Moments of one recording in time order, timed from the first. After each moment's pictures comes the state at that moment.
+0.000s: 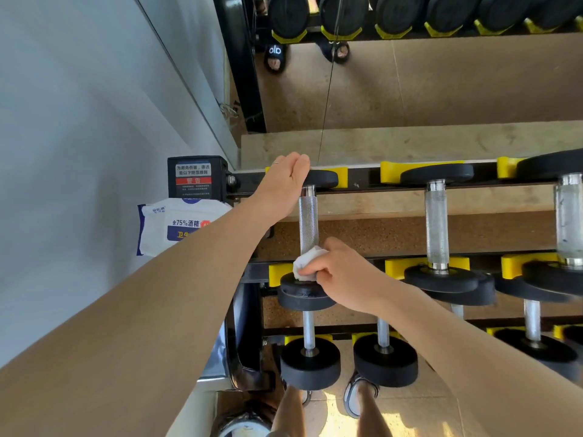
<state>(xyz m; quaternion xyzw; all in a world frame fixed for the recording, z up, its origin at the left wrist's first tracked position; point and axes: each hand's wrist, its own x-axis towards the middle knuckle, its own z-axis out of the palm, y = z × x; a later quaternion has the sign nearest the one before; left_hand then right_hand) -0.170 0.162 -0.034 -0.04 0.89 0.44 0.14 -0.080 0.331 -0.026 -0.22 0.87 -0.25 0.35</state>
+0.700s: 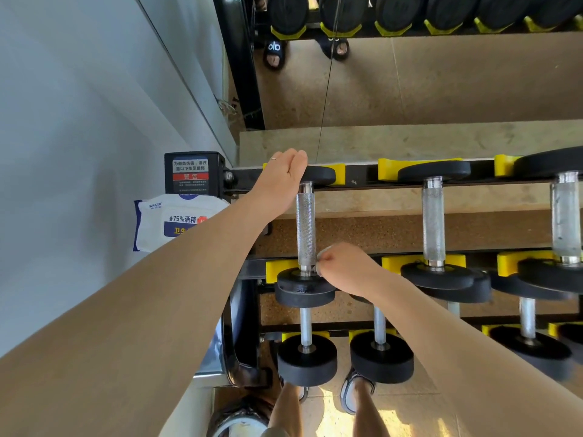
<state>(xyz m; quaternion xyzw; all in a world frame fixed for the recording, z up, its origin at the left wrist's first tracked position) -0.170 0.164 -0.037 -0.05 0.89 0.44 0.13 -0.091 0.330 -0.048 -0.11 0.88 -0.18 0.43</state>
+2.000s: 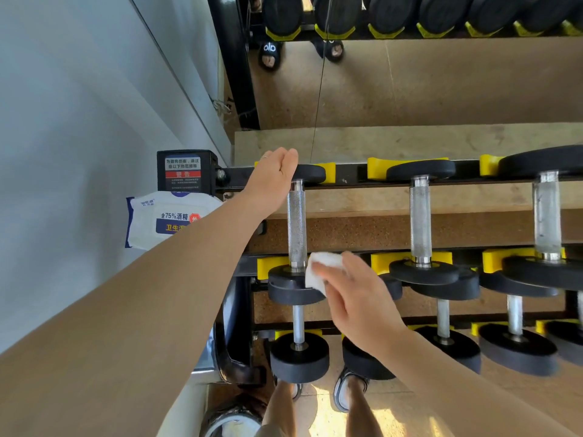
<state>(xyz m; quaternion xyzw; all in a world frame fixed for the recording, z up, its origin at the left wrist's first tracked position) -0.168 0.168 -0.035 -0.07 0.89 0.43 0.11 -0.023 0.373 -0.029 -0.26 0.93 -0.25 0.08</state>
